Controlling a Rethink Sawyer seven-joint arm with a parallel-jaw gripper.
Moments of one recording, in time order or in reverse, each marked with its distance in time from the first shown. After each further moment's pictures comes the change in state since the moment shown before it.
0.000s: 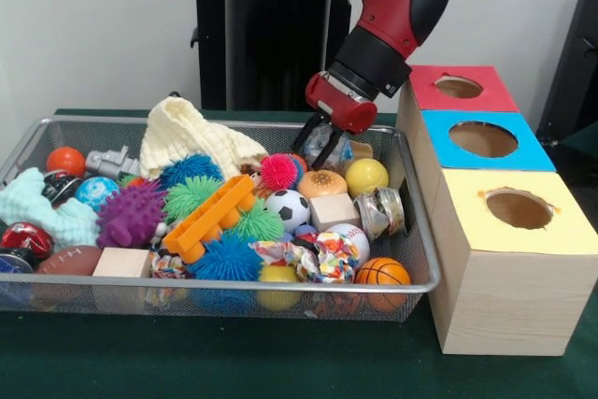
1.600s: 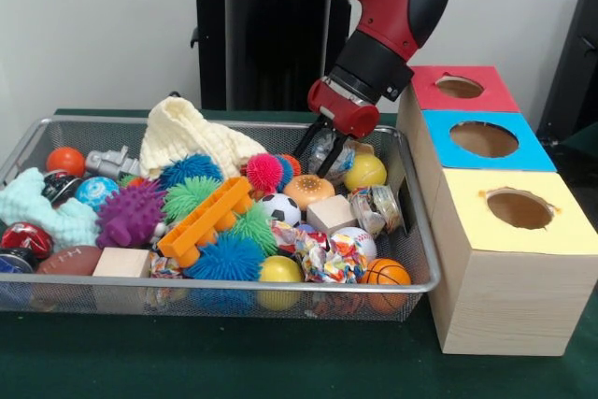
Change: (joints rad) arm -0.072 -0.035 0.072 0.016 -0.005 -0.068 0.000
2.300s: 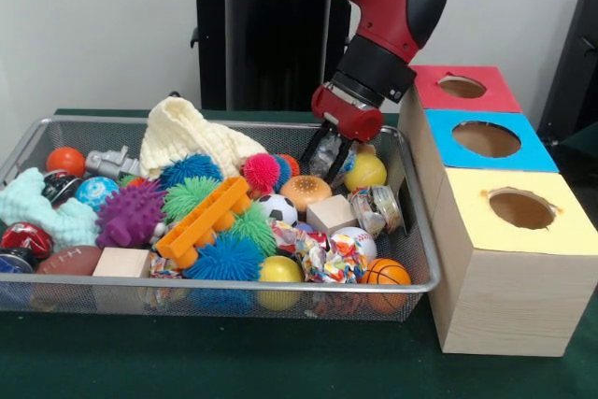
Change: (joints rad) arm -0.079 -0.025 0.061 0.006 -0.075 -0.022 0.000
